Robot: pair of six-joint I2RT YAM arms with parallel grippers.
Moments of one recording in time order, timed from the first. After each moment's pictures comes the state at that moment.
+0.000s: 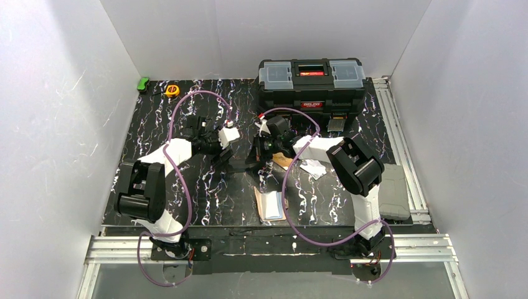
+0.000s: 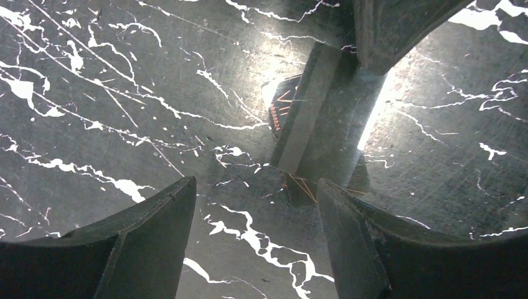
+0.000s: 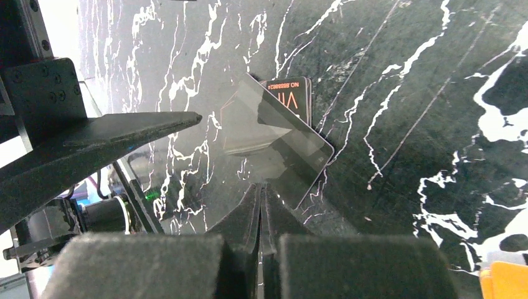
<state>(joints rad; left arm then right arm) -0.19 1.59 0.92 -0.34 0.55 0.89 0.73 2.02 1.23 0.10 -0.52 0.63</state>
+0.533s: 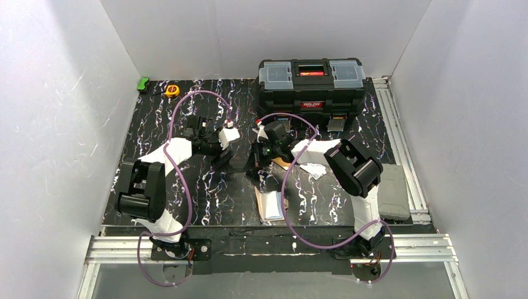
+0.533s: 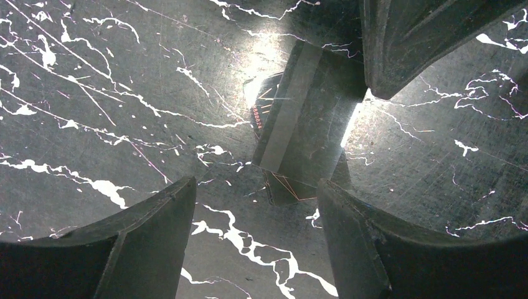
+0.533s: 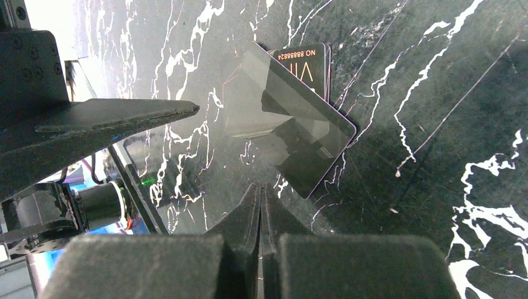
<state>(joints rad) -0.19 1.60 0.94 -0.40 0.58 0.87 0.75 2.02 1.19 0.12 -0.54 0.63</state>
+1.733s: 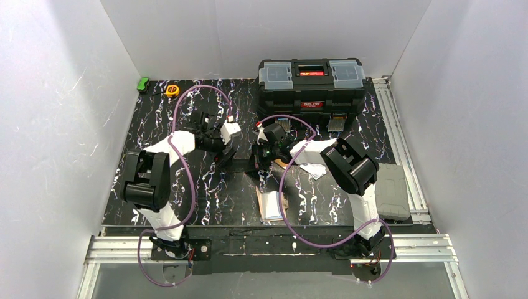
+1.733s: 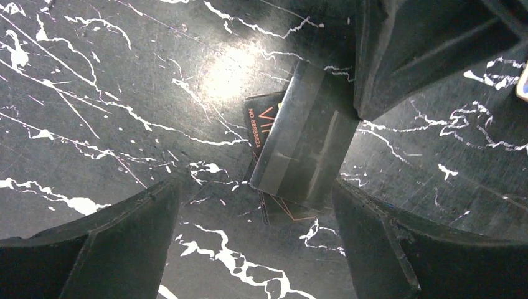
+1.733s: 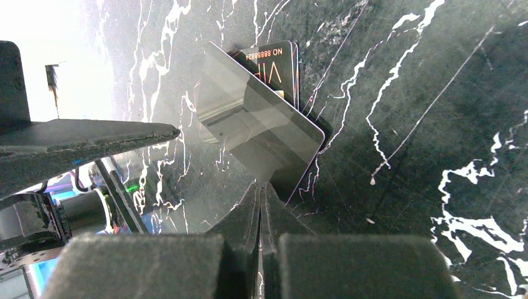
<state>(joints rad) -0.19 1.69 1.02 -0.45 0.62 0.80 0.76 2.06 1.19 0.12 -0.51 0.63</state>
